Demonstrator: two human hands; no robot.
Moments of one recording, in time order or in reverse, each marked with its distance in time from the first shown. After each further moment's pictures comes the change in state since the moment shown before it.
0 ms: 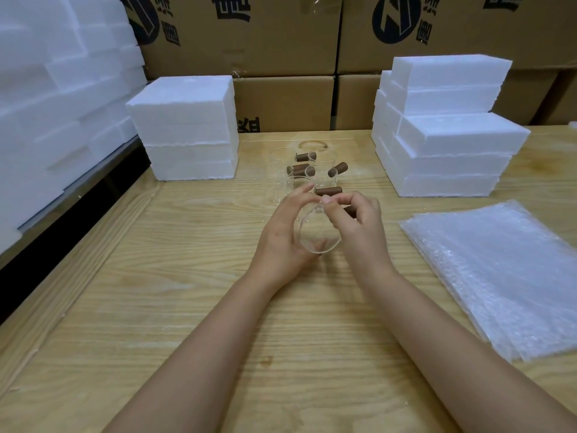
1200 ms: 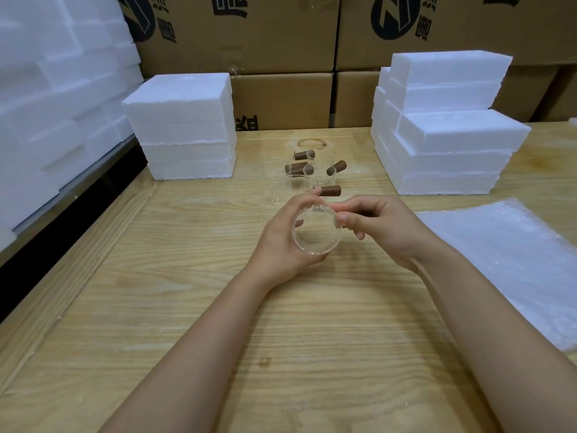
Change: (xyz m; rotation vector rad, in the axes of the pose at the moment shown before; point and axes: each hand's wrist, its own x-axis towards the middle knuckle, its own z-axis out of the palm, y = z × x) left_hand 0.002 0.006 -0.004 -0.127 -0.154 -0.151; right_hand 0.030 -0.001 -0.051 -0.037 -0.464 -0.003
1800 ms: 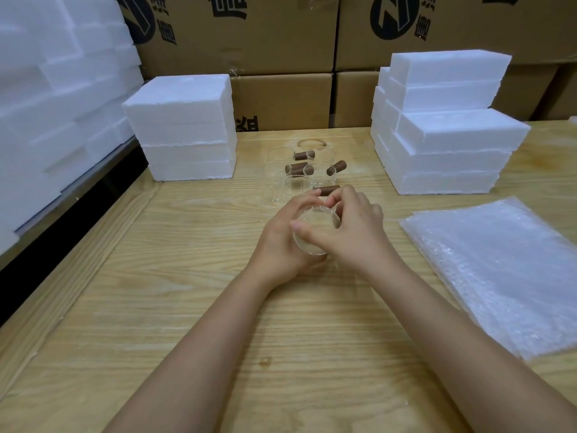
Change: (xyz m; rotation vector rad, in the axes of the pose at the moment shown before) left_hand 0.001 -0.002 0.002 0.043 0.018 0.024; right_hand 0.001 0.003 0.049 -0.542 0.305 0.042
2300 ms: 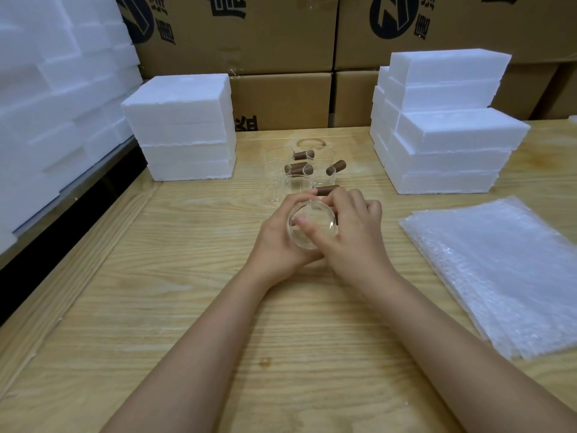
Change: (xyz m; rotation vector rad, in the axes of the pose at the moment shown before) left_hand -0.001 0.003 -0.001 -0.039 0.062 -0.088; right_hand -0.008 0.004 0.009 -0.089 0.140 -0.207
